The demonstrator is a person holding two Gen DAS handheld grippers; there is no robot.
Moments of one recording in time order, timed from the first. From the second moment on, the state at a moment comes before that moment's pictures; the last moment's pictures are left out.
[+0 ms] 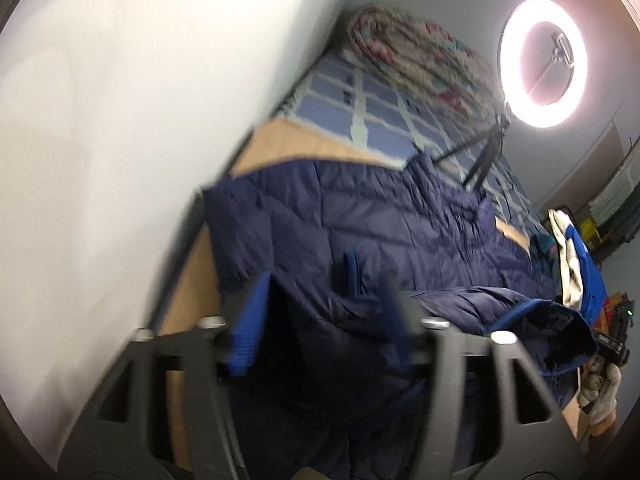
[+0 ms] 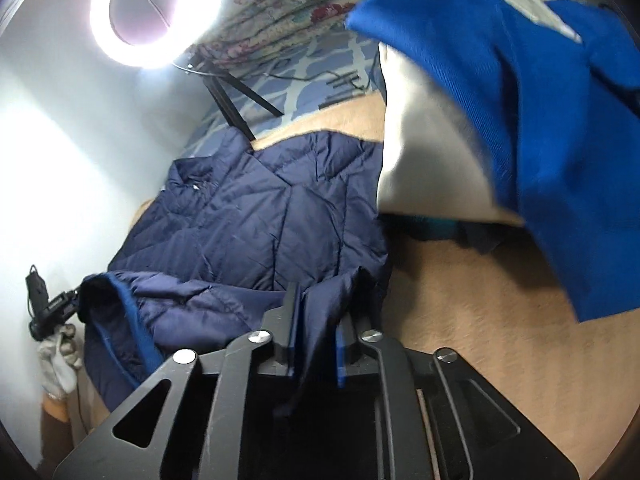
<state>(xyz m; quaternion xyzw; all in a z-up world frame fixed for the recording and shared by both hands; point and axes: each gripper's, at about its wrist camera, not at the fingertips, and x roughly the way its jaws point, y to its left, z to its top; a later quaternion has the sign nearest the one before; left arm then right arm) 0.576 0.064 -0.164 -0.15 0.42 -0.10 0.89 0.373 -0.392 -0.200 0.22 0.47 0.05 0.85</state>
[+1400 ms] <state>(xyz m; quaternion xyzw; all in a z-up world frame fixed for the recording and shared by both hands) 0.597 0.020 -0.194 0.04 0.44 -0.09 0.89 0.383 -0.334 -0.194 0.00 0.47 0.07 0.88</state>
